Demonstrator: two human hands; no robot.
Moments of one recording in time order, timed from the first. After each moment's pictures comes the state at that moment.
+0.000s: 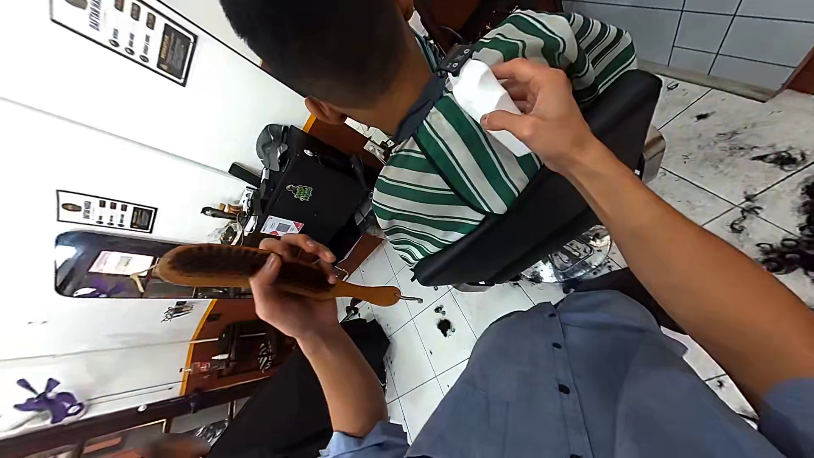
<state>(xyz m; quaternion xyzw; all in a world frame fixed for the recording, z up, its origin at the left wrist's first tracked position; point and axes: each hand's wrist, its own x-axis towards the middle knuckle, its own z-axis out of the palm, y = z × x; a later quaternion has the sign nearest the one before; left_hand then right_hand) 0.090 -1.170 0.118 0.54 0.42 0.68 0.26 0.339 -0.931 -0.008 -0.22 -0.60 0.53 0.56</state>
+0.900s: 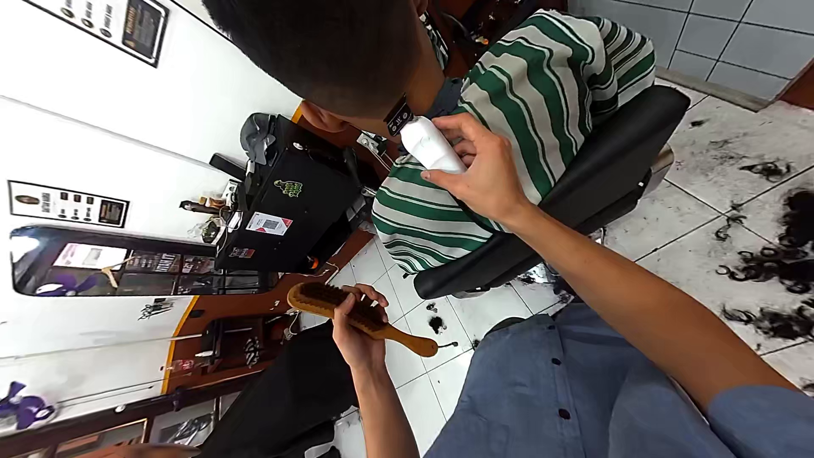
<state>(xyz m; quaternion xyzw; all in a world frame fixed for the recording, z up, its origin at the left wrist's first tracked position) 0.081 -1.195 0.021 0.33 0.49 0.73 0.34 0.256 -0.956 0.001 -0.26 -0.61 0.46 0.58</state>
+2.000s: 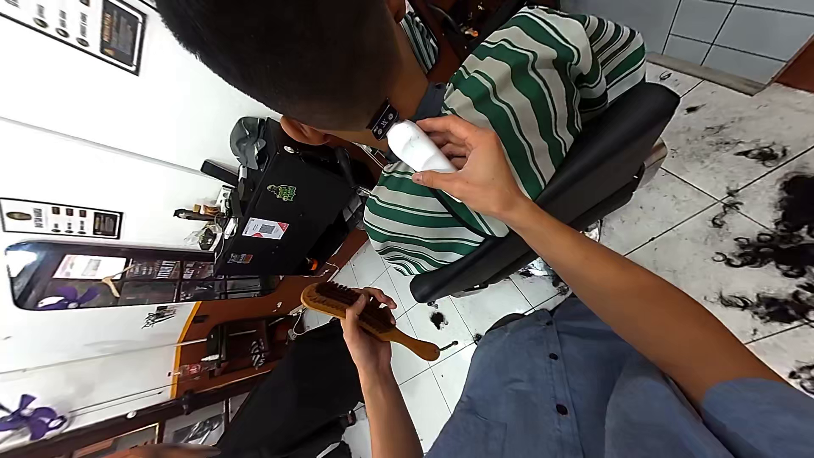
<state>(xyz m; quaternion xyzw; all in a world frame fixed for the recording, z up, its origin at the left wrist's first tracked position) 0.091 -1.183 0.011 0.31 0.55 0.70 0.34 0.262 -0.940 0.000 -0.19 -0.57 0.55 0.58</state>
